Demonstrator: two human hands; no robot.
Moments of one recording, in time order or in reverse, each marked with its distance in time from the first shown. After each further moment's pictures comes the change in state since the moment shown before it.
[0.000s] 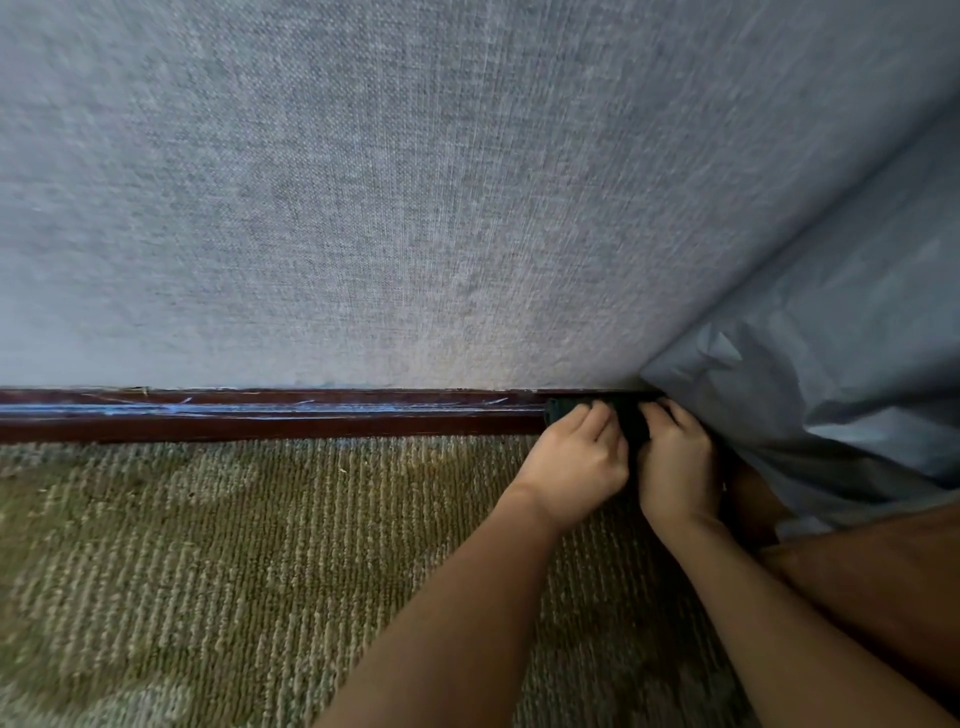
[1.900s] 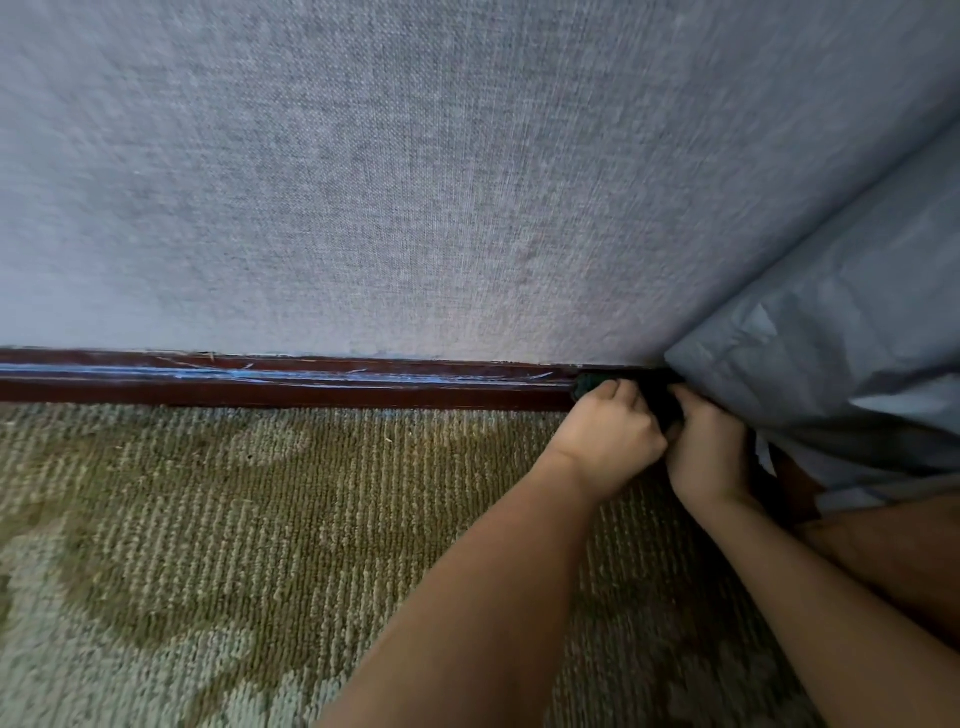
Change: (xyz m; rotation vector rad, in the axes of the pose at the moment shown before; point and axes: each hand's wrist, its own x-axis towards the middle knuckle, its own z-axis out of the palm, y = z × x) left_hand -0.006 -0.006 -0.029 0.109 -0.205 -0.046; right_hand 0.000 -0.006 0.005 0.019 -0.075 -0.044
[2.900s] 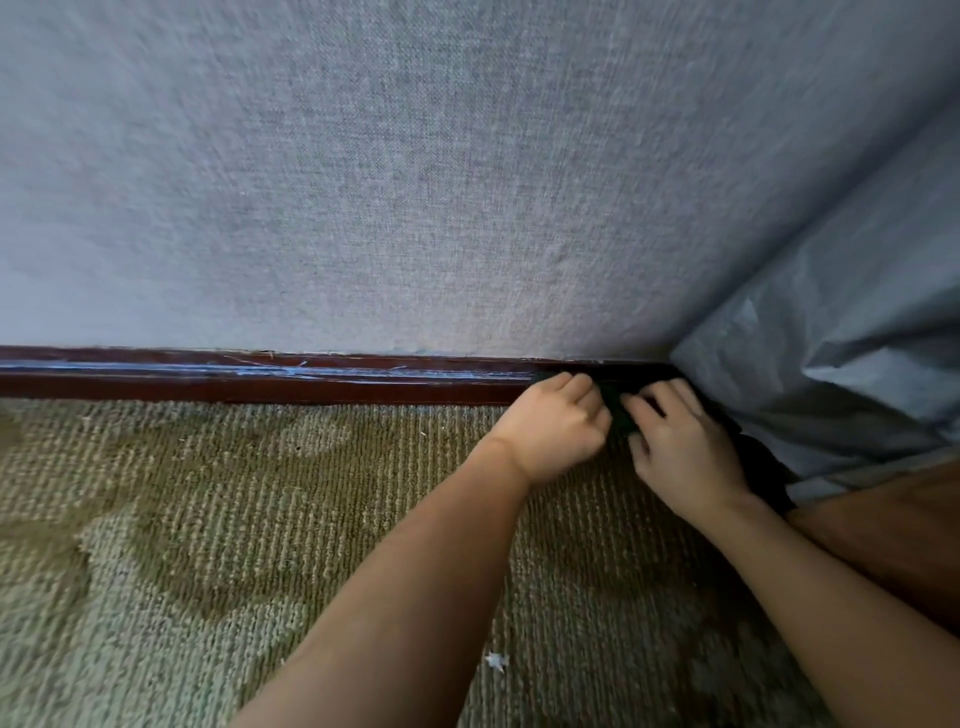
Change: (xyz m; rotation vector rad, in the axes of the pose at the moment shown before) left_hand -0.056 -0.044 -0.005 0.052 0.100 0.166; right_hand -0.034 -0.034 -0.023 -0.087 0.062 -0.498
